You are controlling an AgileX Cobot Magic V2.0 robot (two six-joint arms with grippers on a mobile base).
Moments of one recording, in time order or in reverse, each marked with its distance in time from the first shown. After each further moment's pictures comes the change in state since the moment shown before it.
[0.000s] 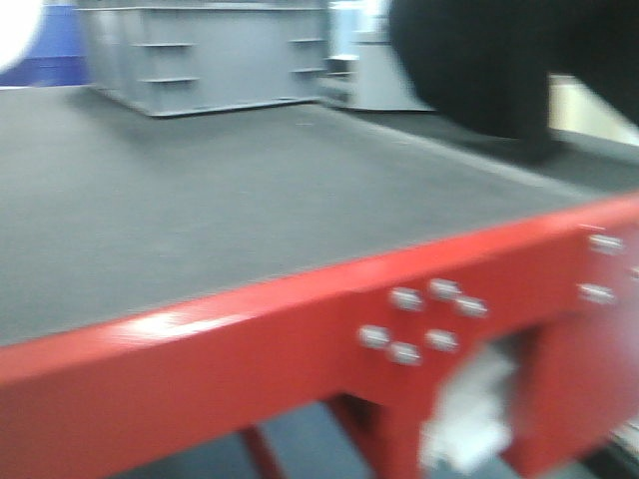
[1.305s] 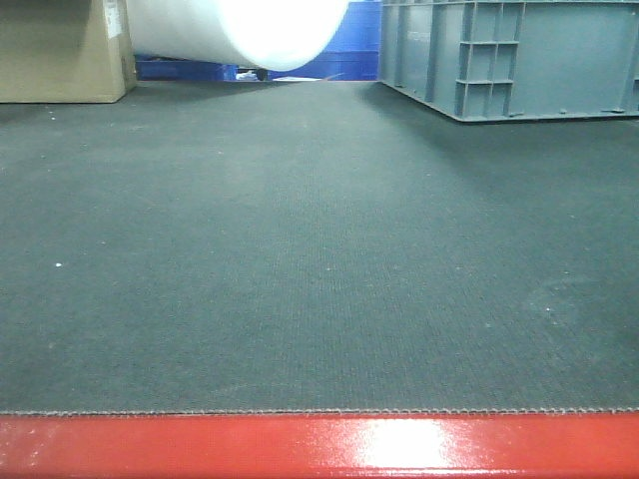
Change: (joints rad) left arm 0.000 0.000 0.000 0.000 0.000 0.000; right arm 0.000 0.000 0.000 0.000 0.000 0.000
